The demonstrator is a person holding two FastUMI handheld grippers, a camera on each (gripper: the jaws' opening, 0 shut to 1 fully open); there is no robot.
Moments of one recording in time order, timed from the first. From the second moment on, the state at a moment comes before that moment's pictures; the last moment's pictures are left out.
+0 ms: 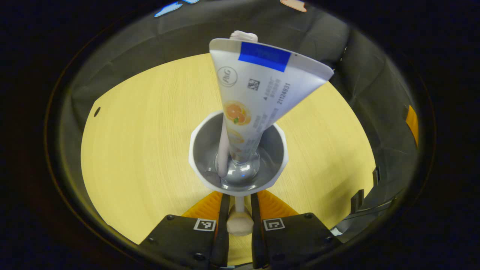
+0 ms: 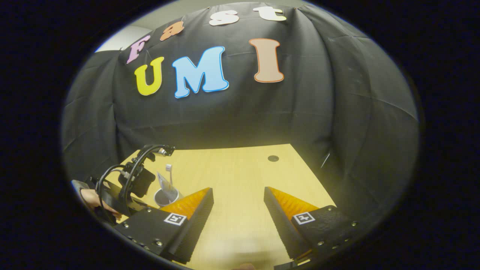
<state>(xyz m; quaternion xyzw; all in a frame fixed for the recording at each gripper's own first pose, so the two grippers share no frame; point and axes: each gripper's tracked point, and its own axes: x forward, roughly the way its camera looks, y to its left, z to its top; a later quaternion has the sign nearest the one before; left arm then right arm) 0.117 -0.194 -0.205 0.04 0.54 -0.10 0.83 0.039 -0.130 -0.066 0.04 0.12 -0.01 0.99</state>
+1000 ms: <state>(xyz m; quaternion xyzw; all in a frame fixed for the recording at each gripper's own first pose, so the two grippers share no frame) 0.112 -0.211 -0.203 -0.01 0.51 -0.07 0.86 0.028 -0.135 -0.057 0.01 0.11 0.03 0.99</state>
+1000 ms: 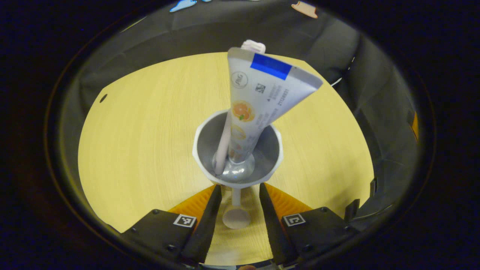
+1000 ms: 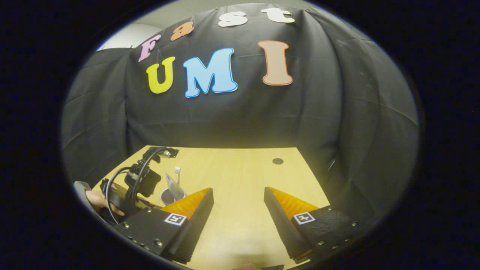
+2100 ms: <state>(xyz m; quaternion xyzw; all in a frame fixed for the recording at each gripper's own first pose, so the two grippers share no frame) 0.087 -0.162 0.029 0.00 0.08 -0.05 1.00 -0.028 -0.099 0.011 -0.03 0.01 -0.04 1.00</state>
